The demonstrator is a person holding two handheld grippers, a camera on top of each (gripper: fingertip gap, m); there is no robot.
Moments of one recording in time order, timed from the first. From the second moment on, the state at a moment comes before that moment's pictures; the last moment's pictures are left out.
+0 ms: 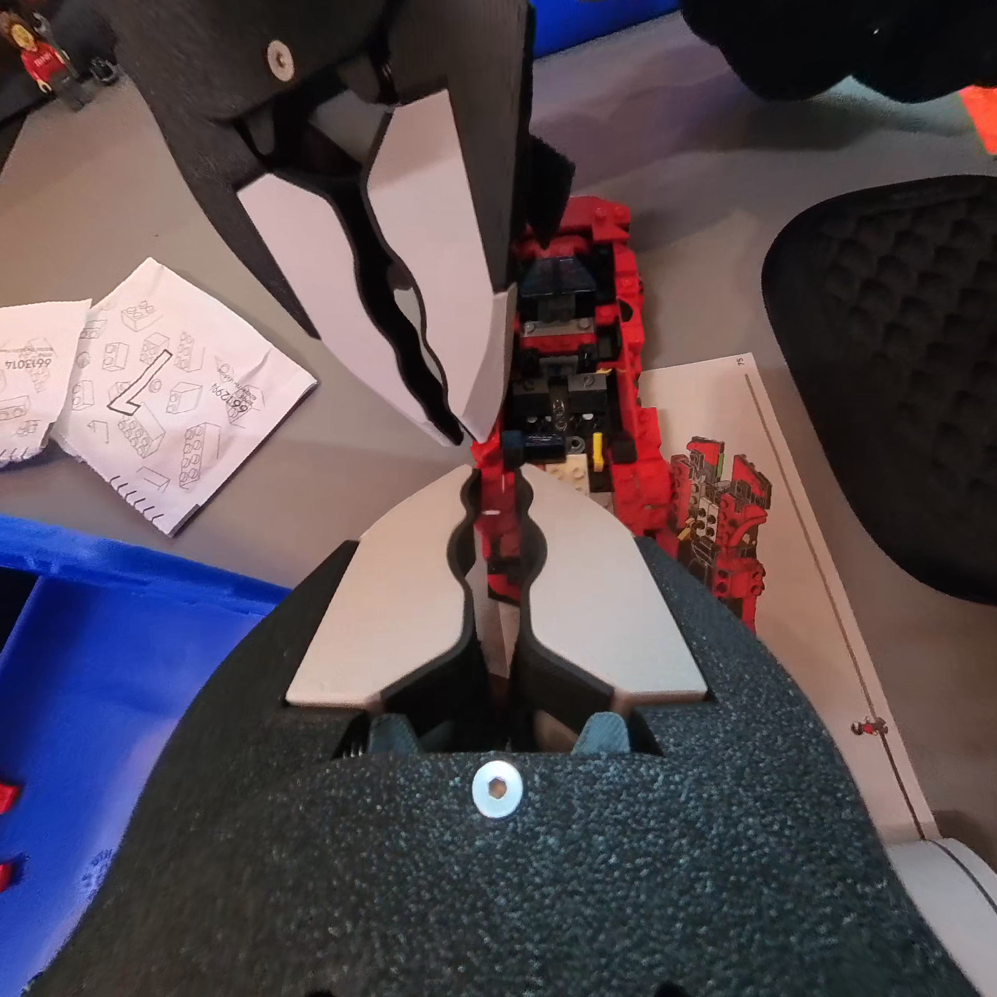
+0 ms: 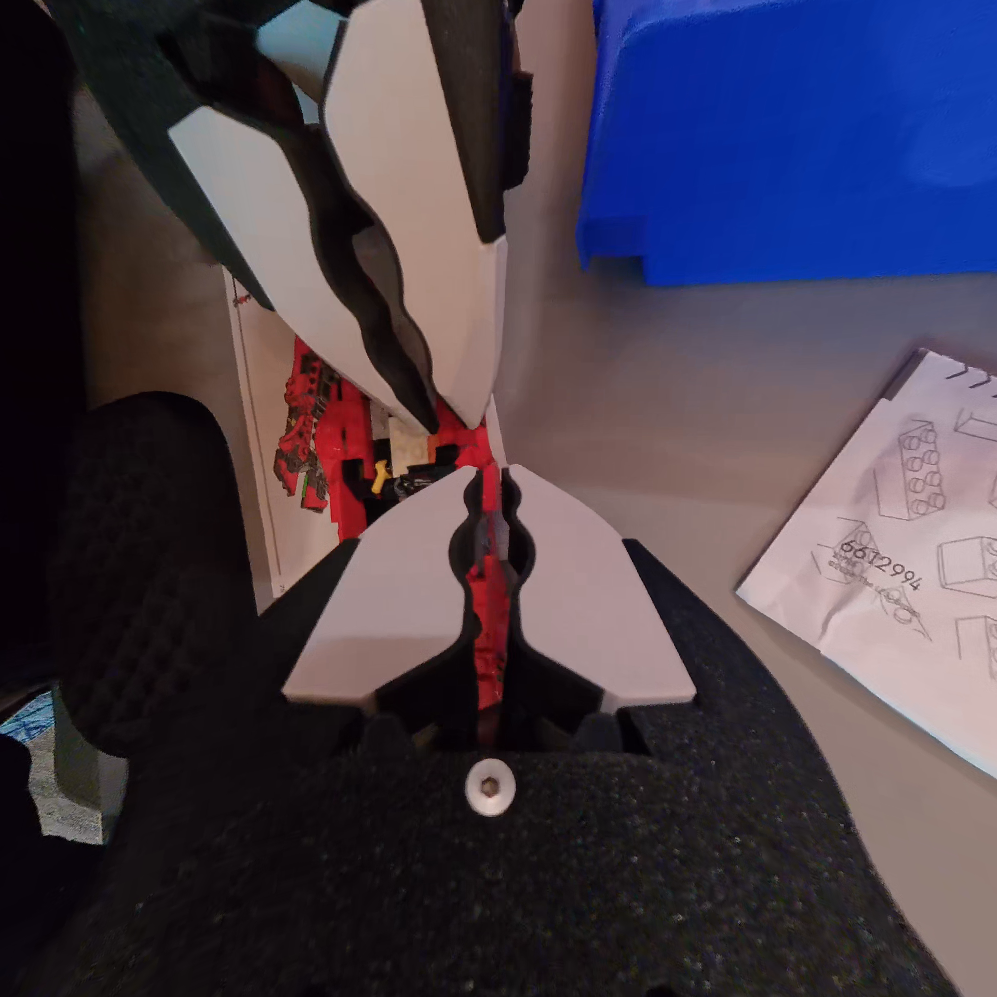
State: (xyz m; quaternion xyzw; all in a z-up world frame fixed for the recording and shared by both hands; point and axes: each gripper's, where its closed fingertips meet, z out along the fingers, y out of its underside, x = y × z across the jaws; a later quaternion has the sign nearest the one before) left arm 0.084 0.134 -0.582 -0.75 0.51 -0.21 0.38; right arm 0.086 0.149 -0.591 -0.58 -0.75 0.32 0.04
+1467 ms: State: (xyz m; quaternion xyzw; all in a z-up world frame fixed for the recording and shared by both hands) left arm 0.081 0.131 -0.587 -0.75 0.52 -0.20 0.37; right arm 0.083 0.135 -0.585 -0.52 -0.79 0.31 0.00
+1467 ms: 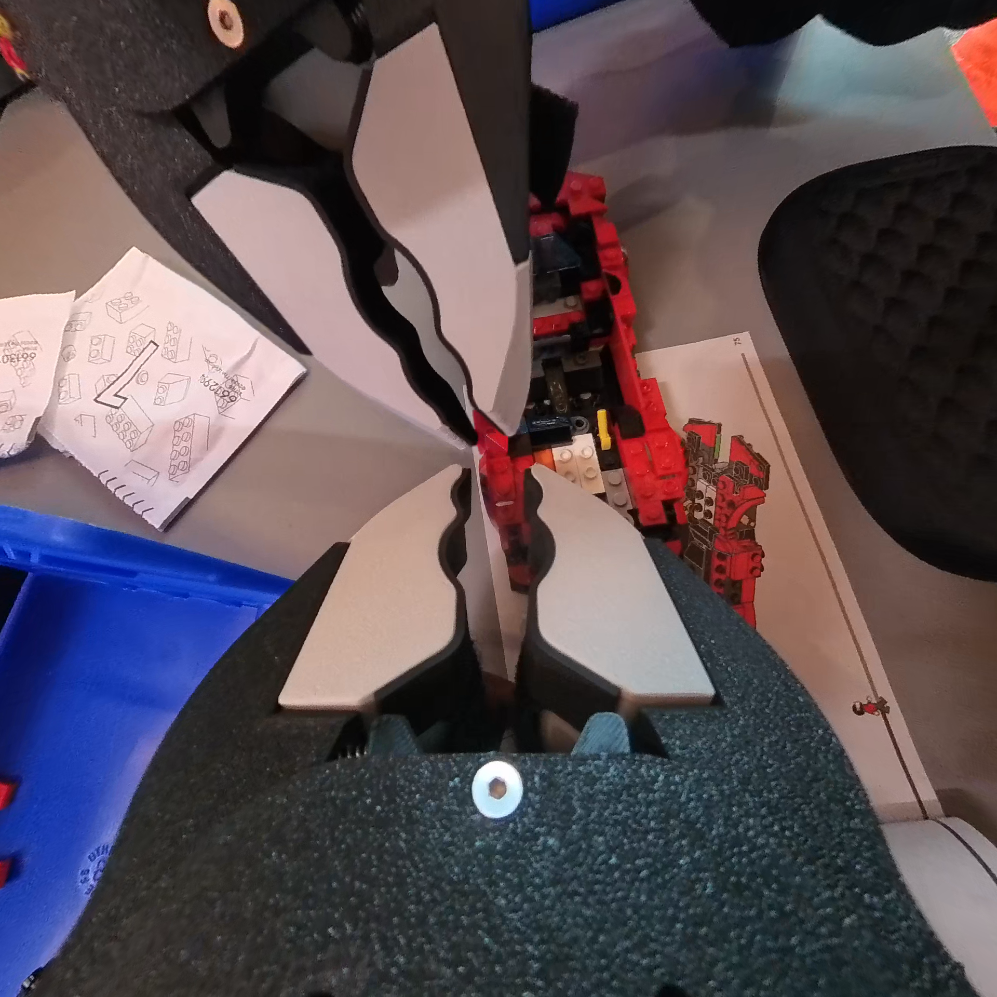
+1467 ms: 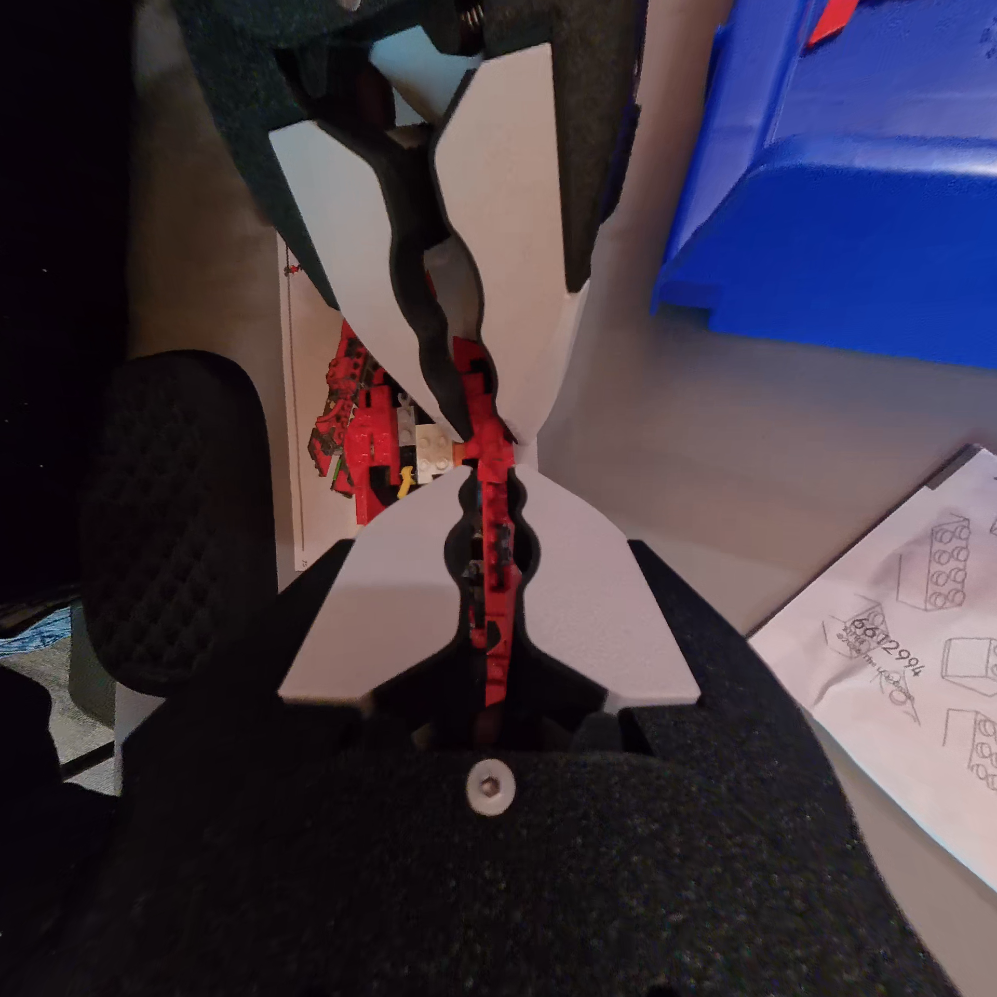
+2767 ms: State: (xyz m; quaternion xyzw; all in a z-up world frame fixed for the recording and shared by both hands) left arm 0.082 0.131 -0.587 -0.74 0.52 -0.20 0.37; right arm 0.080 0.133 -0.585 -0.50 -0.82 0.29 0.02
